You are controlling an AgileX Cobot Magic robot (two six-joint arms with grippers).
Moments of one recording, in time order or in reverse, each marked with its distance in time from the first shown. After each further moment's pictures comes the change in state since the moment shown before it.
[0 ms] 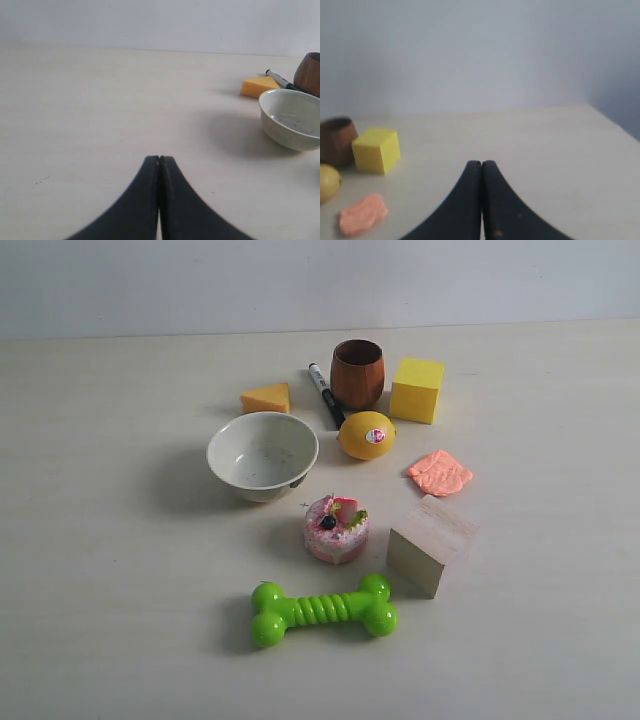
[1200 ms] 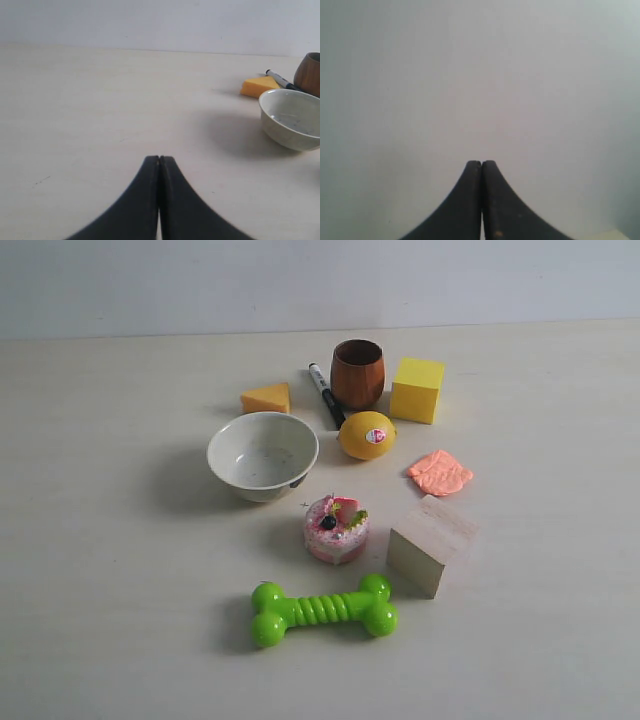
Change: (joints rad) left arm 0.000 0.000 0.000 0.000 0.000 0.000; right arm 0.000 0.224 -0.432 -0.017 -0.181 0.180
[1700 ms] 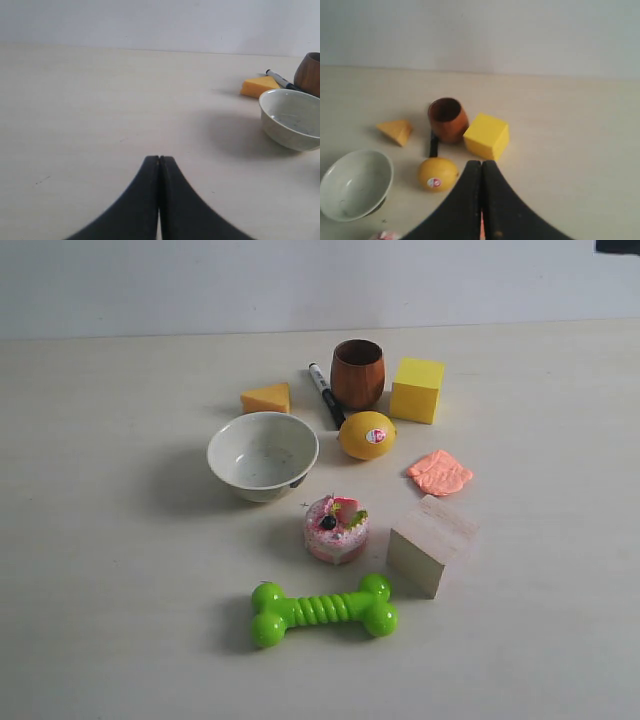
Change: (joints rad) left arm 0.000 0.000 0.000 0.000 0.000 0.000; right arm 0.307 0.887 -0.520 0.132 0.488 -0.158
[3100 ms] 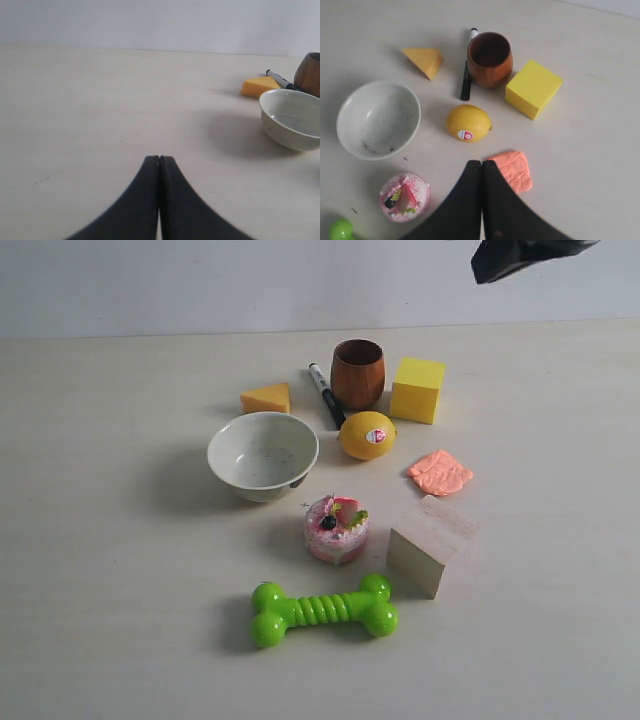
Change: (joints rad) left arm 0.000 0.000 0.000 0.000 0.000 0.000; right arm 0.140 0.388 -0.418 -0.093 0.393 0.020
